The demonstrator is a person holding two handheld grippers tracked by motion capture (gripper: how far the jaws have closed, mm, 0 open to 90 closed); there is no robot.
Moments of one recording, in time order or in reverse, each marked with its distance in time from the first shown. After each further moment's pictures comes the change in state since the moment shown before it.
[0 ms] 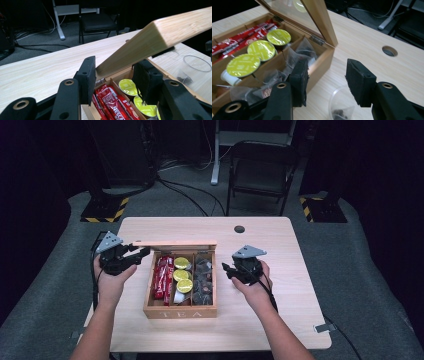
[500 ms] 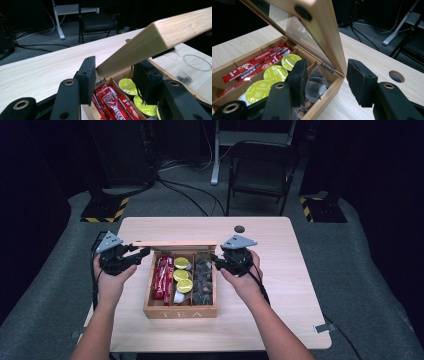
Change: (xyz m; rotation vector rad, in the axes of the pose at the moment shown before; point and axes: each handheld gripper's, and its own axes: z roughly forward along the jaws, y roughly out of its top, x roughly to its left) left arm 0.000 0.000 0.000 0.002 -0.001 -0.001; right arm 0.017 0.041 0.001 -0.079 0.038 -0.046
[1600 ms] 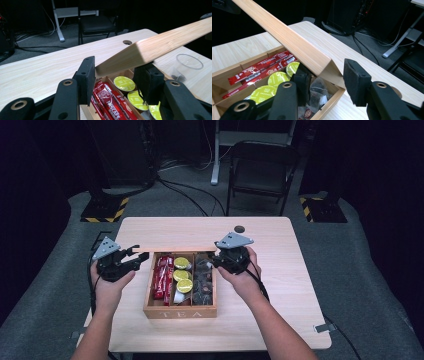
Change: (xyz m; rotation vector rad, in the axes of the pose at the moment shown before) left arm -0.011 -0.006 -0.017 -0.025 -0.004 0.002; right arm 0.008 0.015 -0.004 -0.049 0.027 -0.094
